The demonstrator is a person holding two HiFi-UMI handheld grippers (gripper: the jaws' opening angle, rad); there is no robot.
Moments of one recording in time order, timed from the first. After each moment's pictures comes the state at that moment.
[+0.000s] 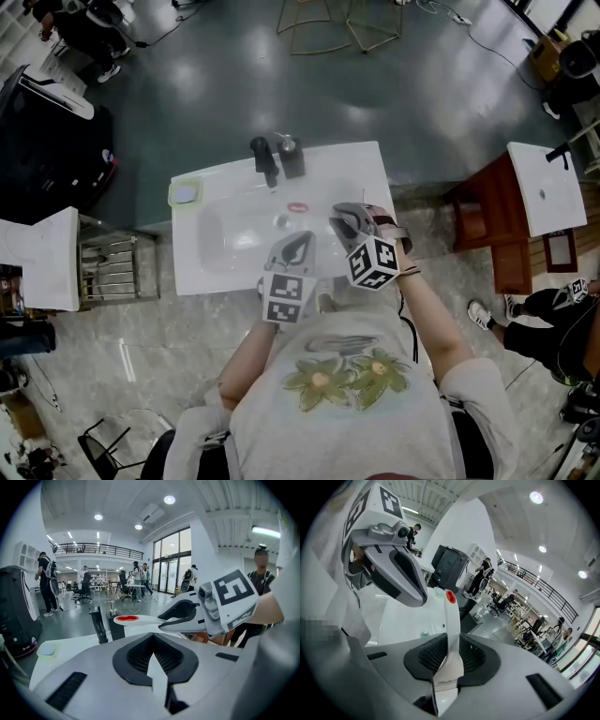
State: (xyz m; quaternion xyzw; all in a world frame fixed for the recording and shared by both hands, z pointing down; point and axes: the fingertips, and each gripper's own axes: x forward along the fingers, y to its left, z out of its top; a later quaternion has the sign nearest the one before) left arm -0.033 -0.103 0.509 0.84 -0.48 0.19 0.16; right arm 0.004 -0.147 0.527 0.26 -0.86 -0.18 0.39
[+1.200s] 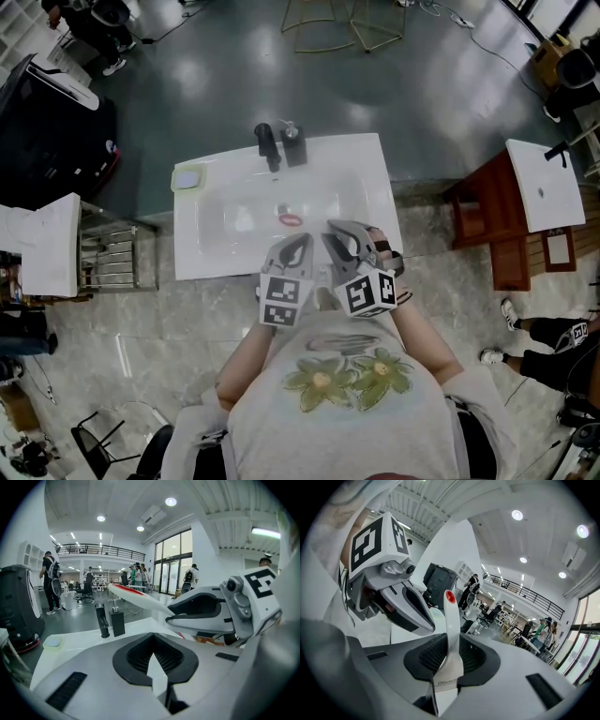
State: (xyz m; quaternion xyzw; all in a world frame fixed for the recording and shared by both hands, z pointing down) left arm -0.037 -0.058 0.503 0.84 -0.49 0.18 0.16; right arm -0.013 -0.068 0.475 0.32 -0.88 -0.20 0.28
